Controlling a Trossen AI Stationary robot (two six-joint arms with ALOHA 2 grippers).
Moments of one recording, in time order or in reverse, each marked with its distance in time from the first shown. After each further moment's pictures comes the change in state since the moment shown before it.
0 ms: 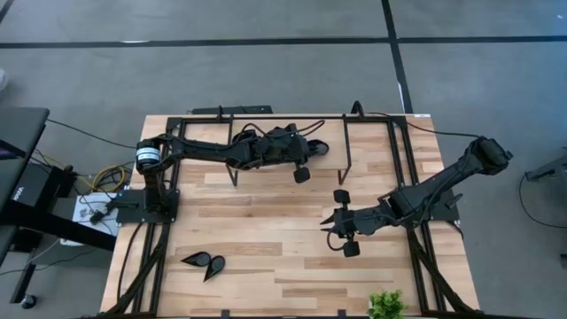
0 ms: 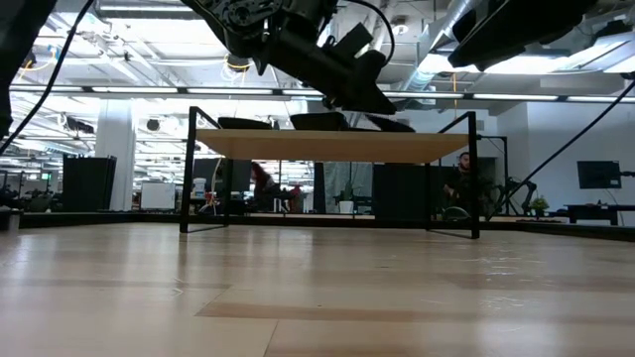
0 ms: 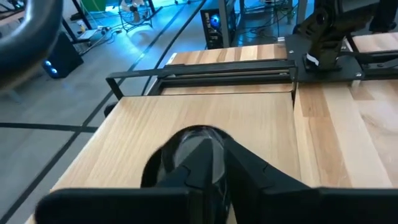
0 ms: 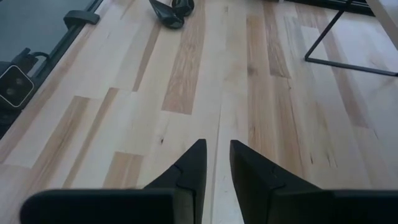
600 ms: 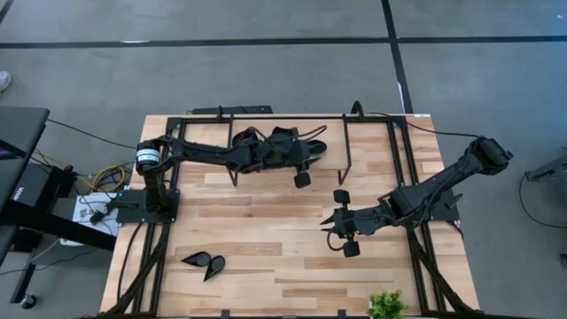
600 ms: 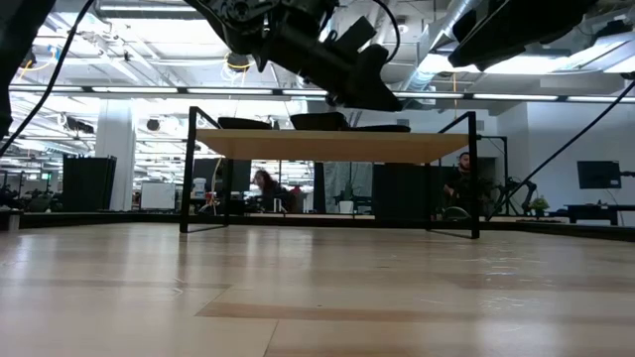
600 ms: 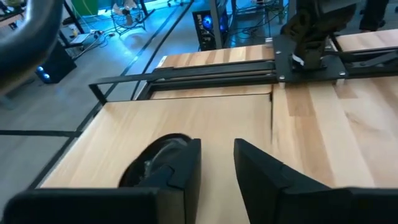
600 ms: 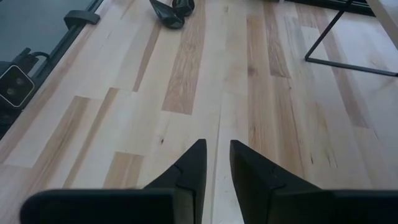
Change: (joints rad) left arm -0.028 0.000 0.001 0.000 -0.002 0.010; right arm 0.001 0.000 0.000 0.000 0.000 0.000
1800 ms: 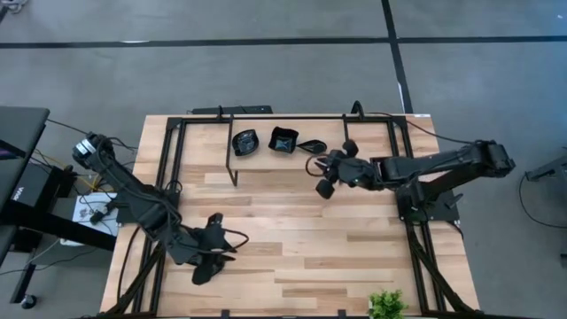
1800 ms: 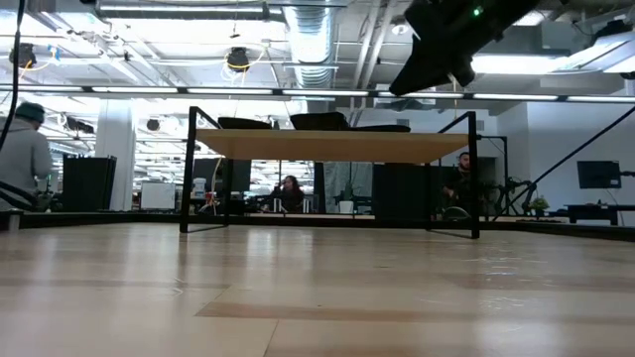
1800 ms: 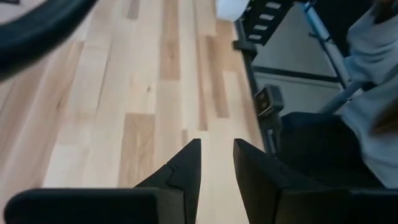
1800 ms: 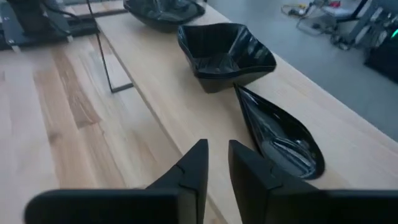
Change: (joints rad) left arm -0.904 -0.668 -0.368 -0.652 -0.245 -0.812; right arm -0.399 0.001 0.085 -0.034 0.281 0.128
